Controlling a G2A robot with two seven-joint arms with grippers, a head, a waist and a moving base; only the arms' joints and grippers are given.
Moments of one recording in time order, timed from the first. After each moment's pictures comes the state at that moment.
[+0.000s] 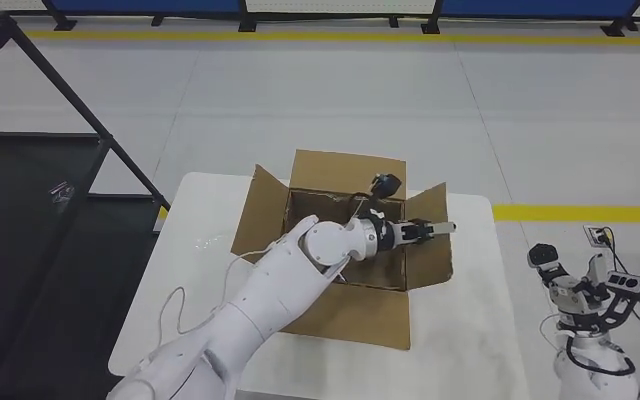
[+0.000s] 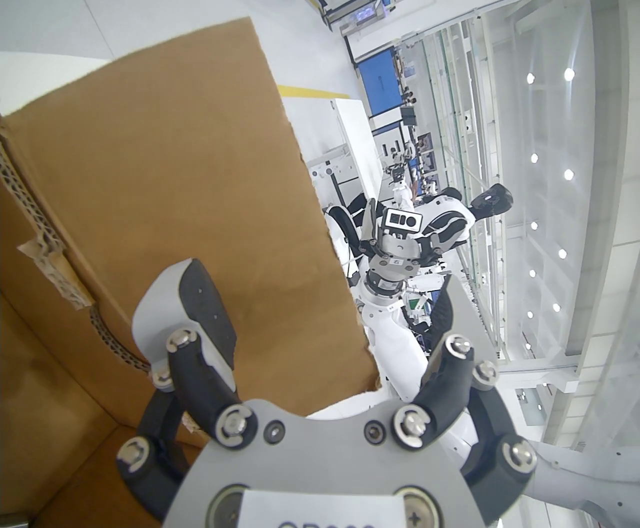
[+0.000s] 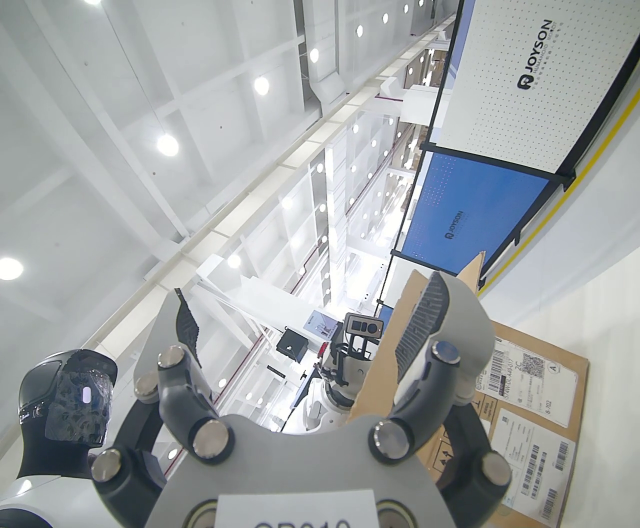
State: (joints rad) left arm 0.25 -1.66 -0.51 -0.66 -0.27 -0.35 -0.60; right arm -1.22 -1.24 1.89 -1.23 0.78 -0.73 0.88
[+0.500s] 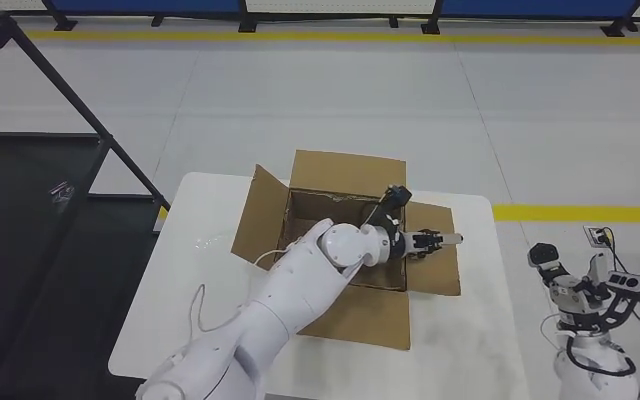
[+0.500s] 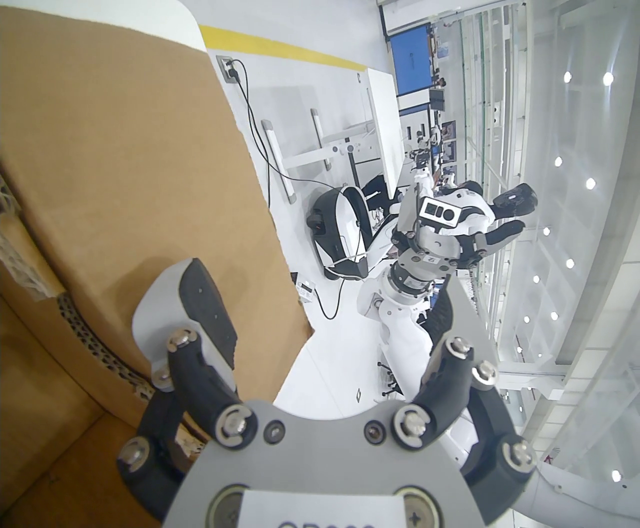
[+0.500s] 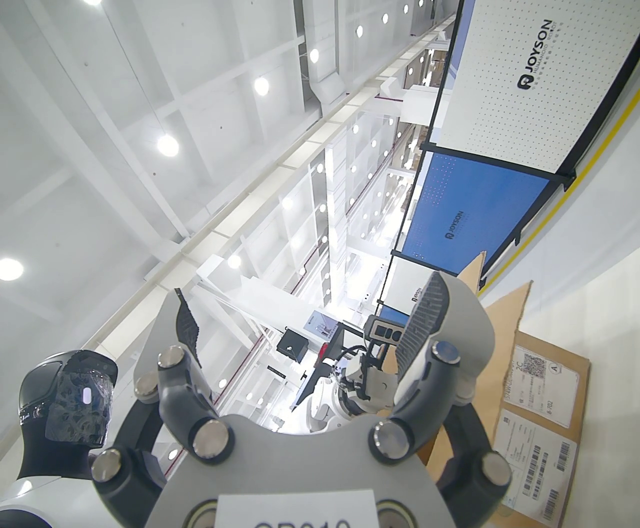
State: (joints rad) left arm 0.20 -1.80 -0.48 -0.41 -0.30 -0.35 -0.66; right arm -1.23 -1.24 1.88 -1.26 0.78 -0.72 0.85
